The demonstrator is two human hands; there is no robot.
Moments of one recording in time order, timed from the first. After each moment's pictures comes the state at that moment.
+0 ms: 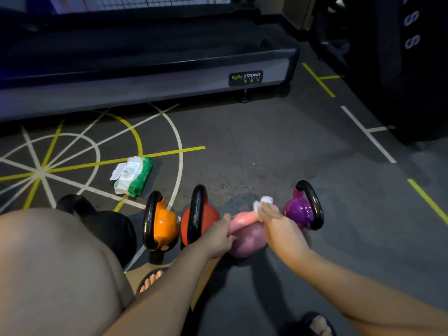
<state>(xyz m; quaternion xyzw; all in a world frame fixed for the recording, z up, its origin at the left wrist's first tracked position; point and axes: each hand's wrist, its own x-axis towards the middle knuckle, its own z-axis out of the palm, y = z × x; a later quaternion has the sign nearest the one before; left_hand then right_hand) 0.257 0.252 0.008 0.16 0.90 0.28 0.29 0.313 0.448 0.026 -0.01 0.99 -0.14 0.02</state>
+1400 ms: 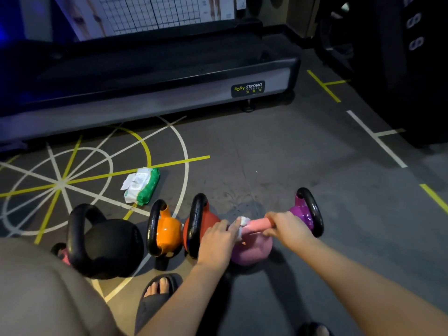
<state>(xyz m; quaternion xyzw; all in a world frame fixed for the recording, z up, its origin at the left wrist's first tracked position) 0.285 0.270 0.025 0.24 0.97 0.08 0.04 0.286 0.488 0.055 0.03 0.97 -0.17 0.19</state>
